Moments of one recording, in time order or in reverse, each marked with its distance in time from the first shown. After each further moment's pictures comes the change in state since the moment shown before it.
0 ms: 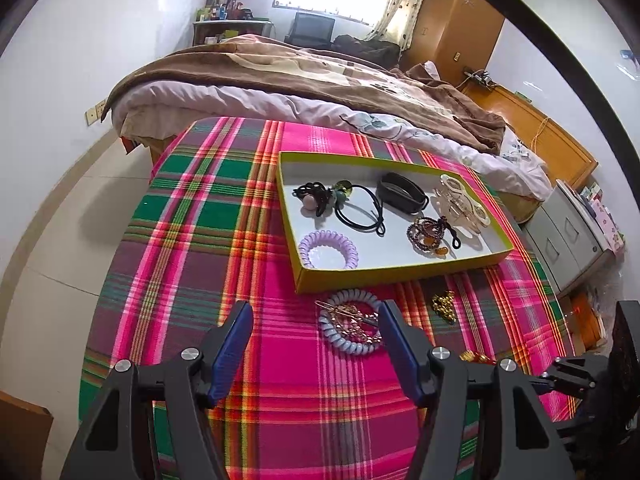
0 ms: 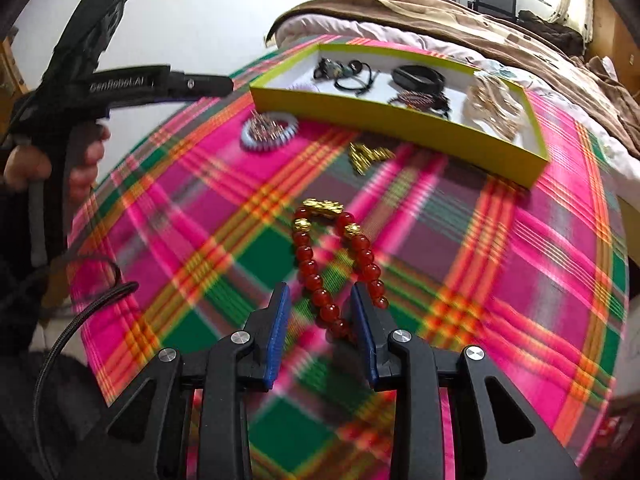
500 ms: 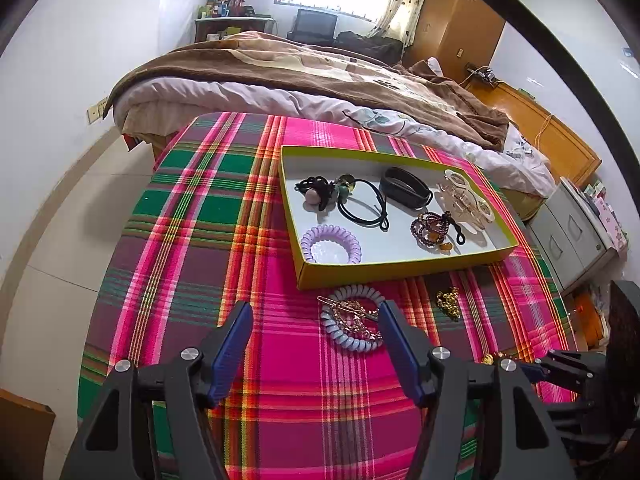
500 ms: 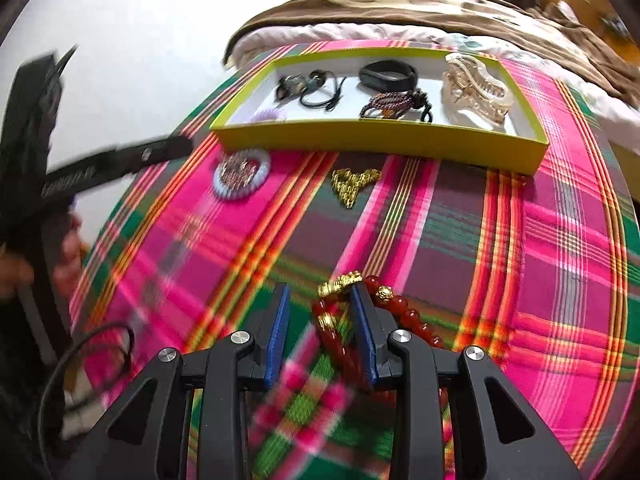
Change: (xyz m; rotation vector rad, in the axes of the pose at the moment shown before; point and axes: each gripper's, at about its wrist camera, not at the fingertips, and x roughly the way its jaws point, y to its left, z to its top) left arm 0.004 0.002 0.000 -0.007 0.012 0.015; right arm 0.024 -0.005 0.039 0.286 -0.065 -0.005
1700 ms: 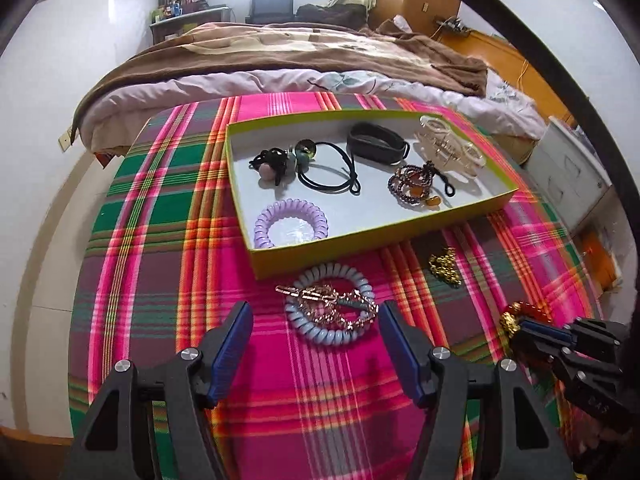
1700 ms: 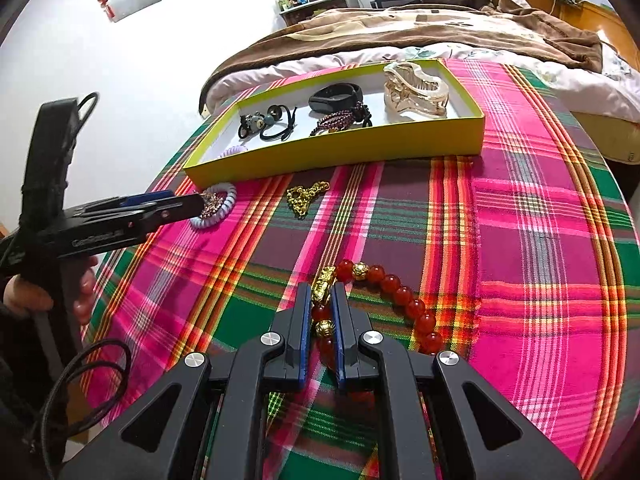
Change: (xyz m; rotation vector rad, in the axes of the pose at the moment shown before) left arm 0.034 -0.037 -0.004 0.190 0.103 0.018; right arm -0.015 -0.028 -0.022 0.118 -0.136 0.019
